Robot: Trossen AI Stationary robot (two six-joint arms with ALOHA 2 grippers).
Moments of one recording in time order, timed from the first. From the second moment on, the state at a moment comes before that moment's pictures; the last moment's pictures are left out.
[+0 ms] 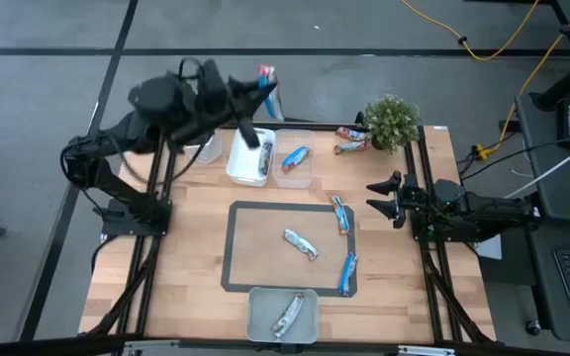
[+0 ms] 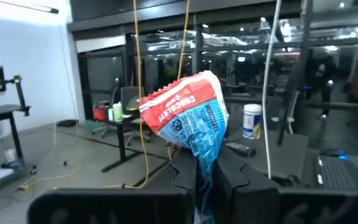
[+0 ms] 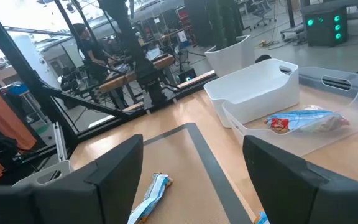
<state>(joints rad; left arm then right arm) 0.01 1.43 1.91 -0.30 -0.54 0.06 -0.01 0.01 0.06 -0.07 0.14 0.39</state>
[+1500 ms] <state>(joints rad) 0.36 2.04 1.91 -0.95 -0.15 -0.22 -0.01 0.01 0.06 -0.07 0.14 0.52</state>
